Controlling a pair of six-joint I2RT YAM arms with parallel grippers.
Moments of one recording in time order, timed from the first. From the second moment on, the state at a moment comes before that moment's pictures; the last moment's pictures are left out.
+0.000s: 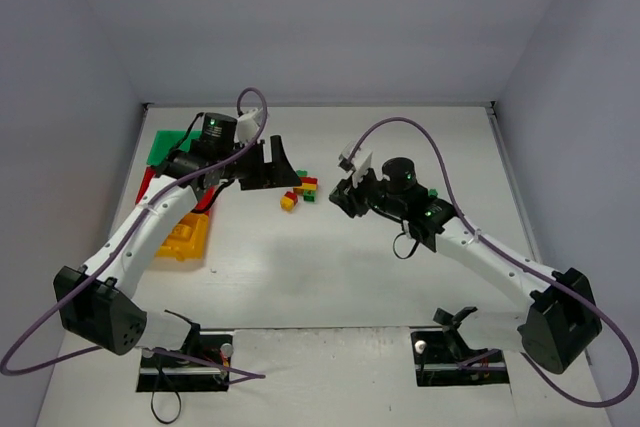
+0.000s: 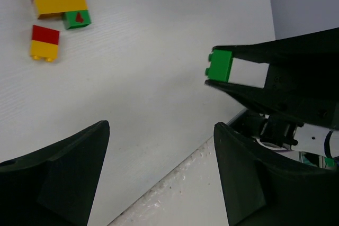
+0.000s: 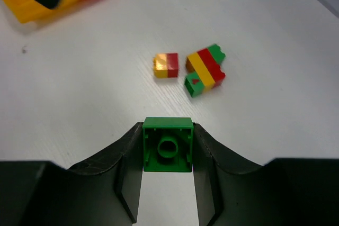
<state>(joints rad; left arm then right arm) -0.37 1.36 1.33 -0.69 0.48 -0.47 0.61 1.25 0.84 0.01 -0.28 -0.14</state>
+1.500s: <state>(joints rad) -0.55 1.46 1.38 -0.66 0.55 -0.52 0.75 1.24 0.92 0.01 -0.33 -0.22</state>
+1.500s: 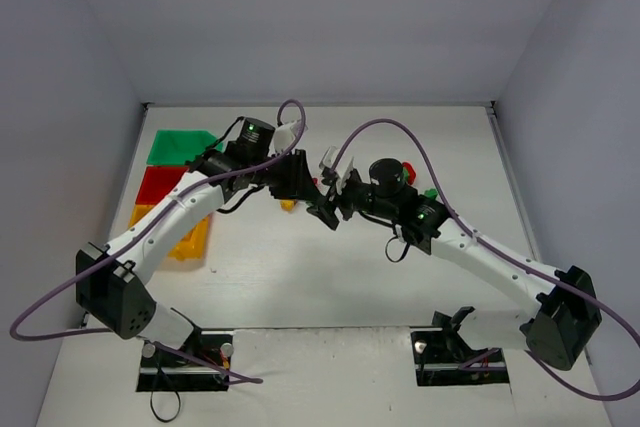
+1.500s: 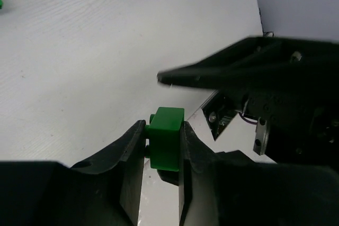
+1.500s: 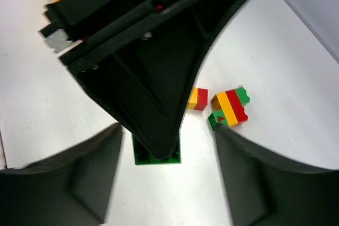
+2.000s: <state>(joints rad) -0.18 1.63 1.55 -0.77 0.20 -0.39 0.50 1.21 0.90 -0.06 -0.02 0.03</state>
